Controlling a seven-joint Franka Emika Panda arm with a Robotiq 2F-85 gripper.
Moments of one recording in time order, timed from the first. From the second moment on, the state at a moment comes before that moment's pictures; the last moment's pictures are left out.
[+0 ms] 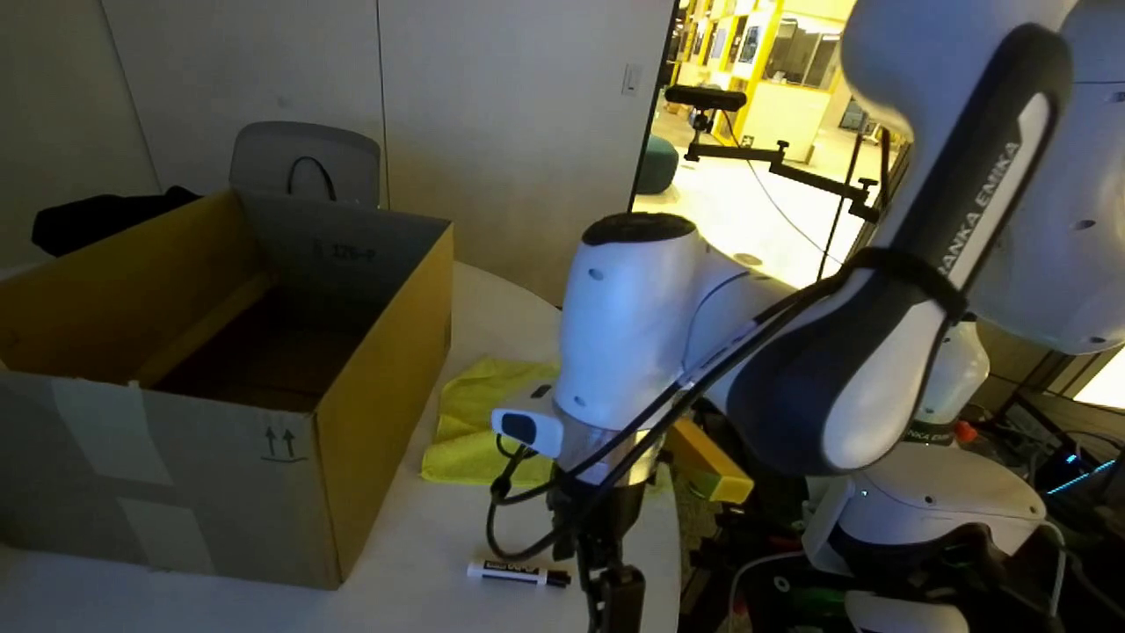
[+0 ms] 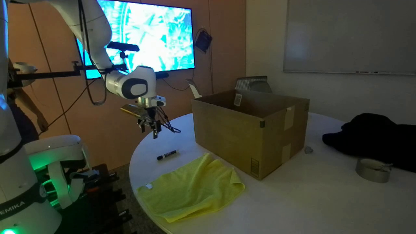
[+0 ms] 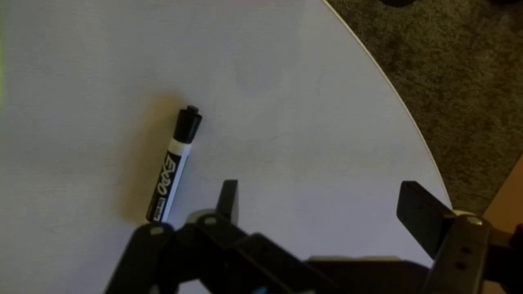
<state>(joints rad) 0.34 0.27 0.26 -2.40 0.20 2.70 -0.06</state>
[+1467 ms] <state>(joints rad) 0.30 0.52 0.16 -2.32 0.01 2.81 0.01</state>
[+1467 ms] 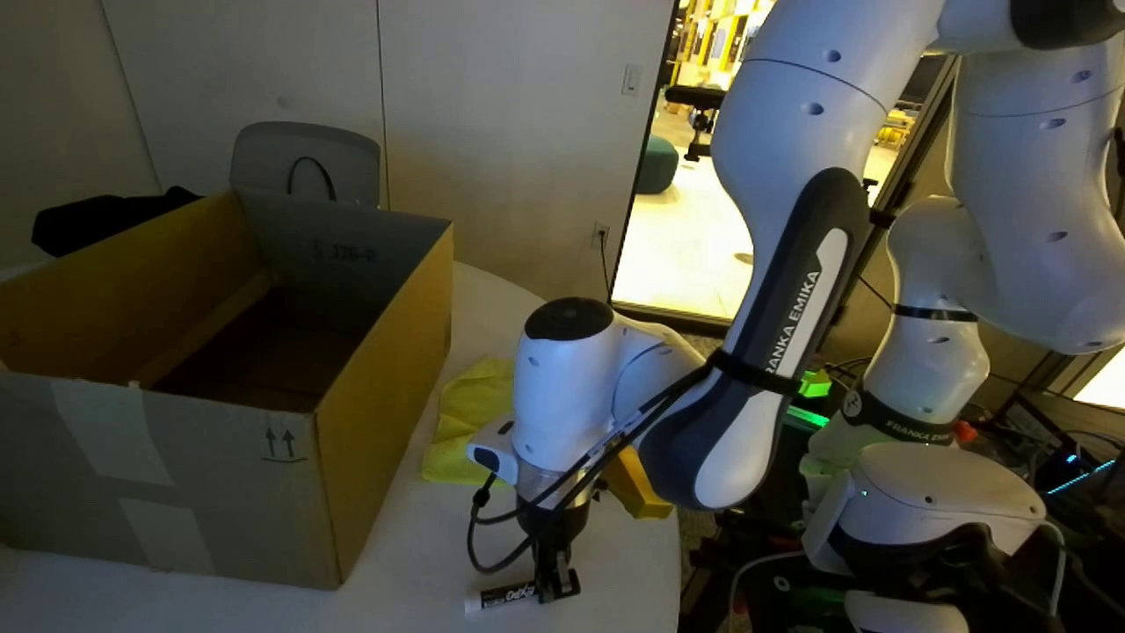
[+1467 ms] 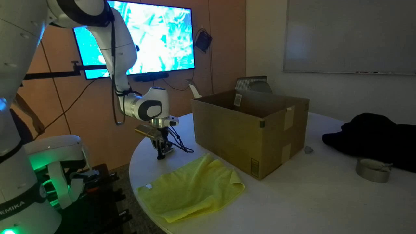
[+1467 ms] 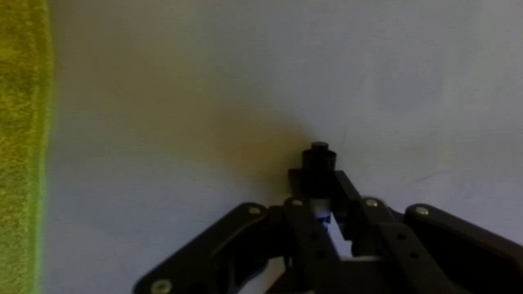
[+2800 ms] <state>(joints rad) 0.19 0.31 -0.13 -2.56 -0.15 2.81 0.16</state>
